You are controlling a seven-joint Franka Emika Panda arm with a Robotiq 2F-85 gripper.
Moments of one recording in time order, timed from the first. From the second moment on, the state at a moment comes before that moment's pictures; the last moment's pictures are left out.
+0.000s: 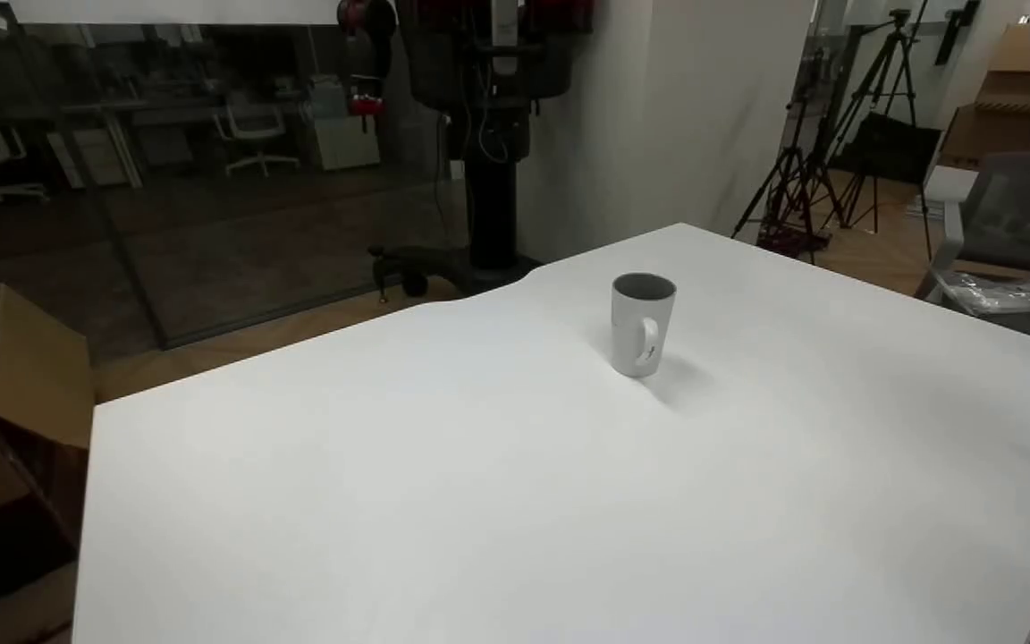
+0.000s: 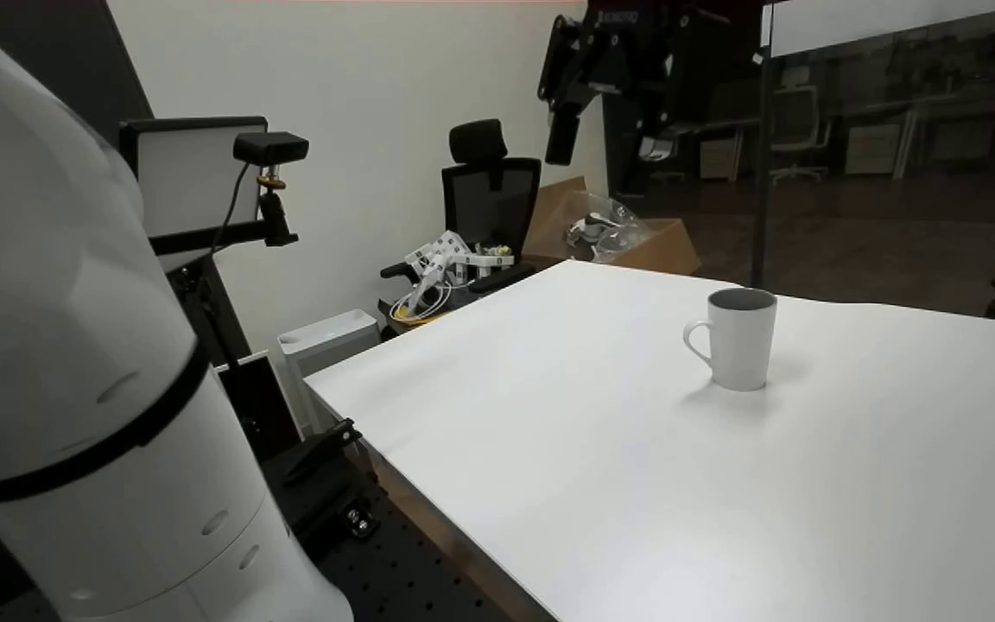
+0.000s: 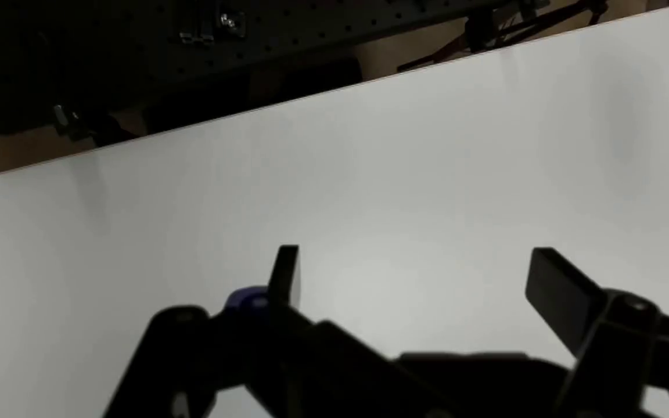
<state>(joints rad) -0.13 -0.48 -0.26 -2.48 0.09 1.77 -0.09</state>
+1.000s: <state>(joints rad) -0.19 -0.24 -0.15 -2.51 -0.03 2.54 0.07</state>
